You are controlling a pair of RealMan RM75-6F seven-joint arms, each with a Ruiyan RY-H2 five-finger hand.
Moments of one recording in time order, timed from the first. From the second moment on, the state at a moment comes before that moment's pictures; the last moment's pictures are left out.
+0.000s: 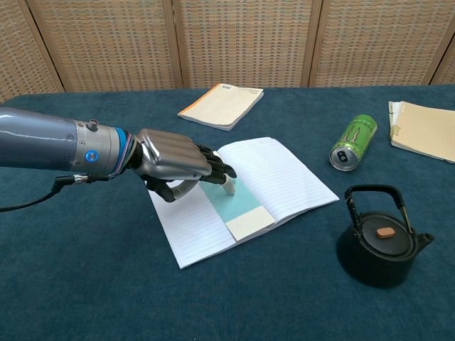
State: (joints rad) left arm -1.14 -1.55 0.02 -1.25 1.47 0.52 0.19; right arm 0.05 -1.26 0.11 -1.33 -1.47 1.53 0.11
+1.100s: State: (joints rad) left arm -1.14 -1.56 0.04 -1.23 1.50 0.52 0.18; right arm 0.06 -1.26 0.11 -1.32 -1.47 1.53 0.10
